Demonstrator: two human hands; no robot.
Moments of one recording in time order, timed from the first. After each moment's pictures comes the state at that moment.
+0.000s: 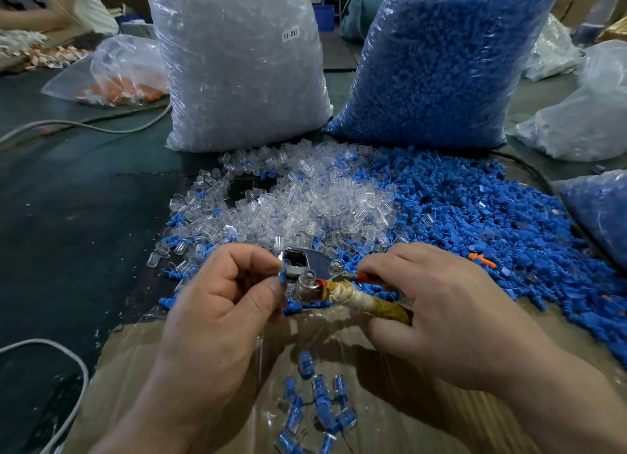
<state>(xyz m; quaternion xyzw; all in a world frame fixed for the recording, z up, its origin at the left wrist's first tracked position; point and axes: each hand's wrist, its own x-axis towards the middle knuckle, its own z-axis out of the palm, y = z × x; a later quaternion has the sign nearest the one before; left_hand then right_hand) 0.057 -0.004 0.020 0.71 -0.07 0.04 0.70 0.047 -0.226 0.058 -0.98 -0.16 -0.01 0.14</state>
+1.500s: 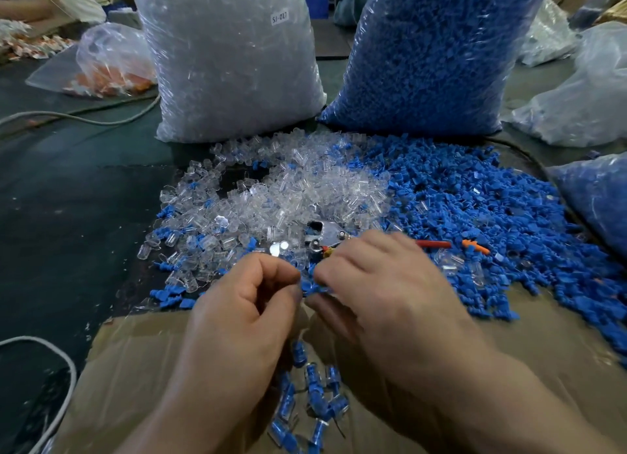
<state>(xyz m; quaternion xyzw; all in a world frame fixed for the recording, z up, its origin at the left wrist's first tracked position) 0.045 -0.020 0.011 0.84 -0.05 0.06 0.54 0.045 -0.193 0.043 -0.95 -0.23 -0.16 0.12</state>
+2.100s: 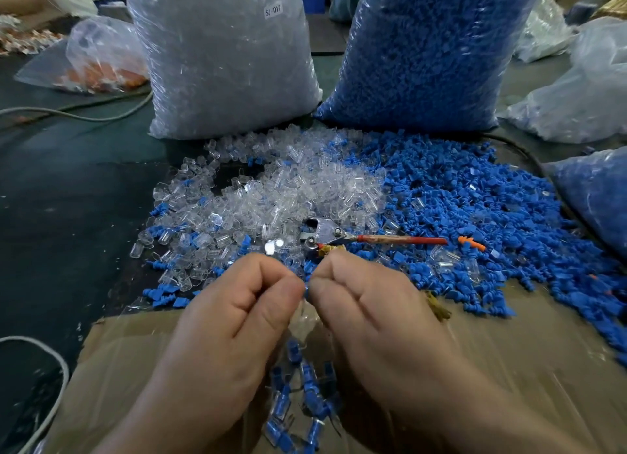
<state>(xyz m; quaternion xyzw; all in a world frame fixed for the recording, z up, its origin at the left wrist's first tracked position) 0.039 -0.010 0.029 0.81 -0.16 0.00 0.57 0.026 -0.178 0.048 -0.90 -0.13 0.00 0.43</state>
